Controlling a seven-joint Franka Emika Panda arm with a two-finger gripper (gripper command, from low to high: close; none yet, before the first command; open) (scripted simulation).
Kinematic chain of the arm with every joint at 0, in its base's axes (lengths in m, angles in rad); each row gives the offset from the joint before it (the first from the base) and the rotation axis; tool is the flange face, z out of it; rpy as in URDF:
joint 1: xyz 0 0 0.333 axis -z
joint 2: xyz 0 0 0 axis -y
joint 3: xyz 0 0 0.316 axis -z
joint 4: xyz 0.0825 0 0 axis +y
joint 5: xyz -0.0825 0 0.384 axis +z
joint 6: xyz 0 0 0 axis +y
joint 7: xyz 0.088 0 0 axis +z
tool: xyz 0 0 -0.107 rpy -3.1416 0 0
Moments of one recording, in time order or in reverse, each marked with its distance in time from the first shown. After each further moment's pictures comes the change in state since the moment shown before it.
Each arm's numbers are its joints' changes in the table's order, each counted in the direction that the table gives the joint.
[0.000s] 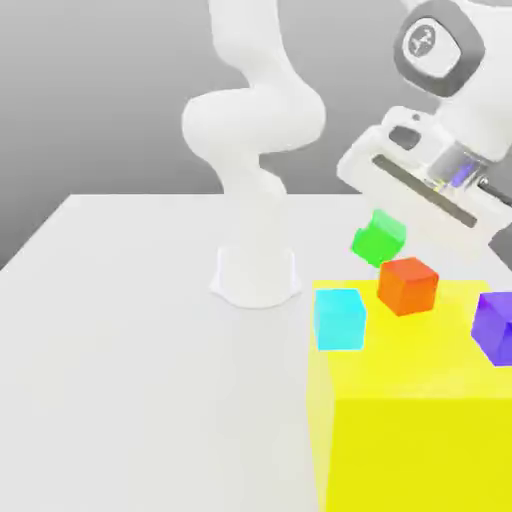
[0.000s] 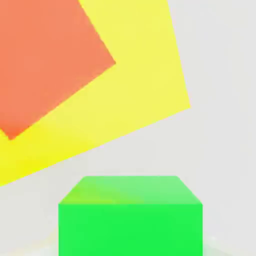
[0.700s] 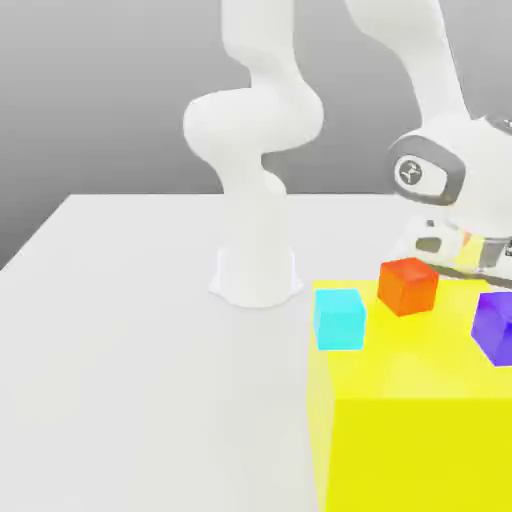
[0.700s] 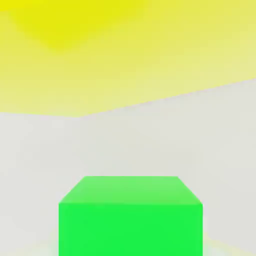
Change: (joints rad) arm -0.123 -0.309 -0.099 0.178 0.032 -0.657 0.039
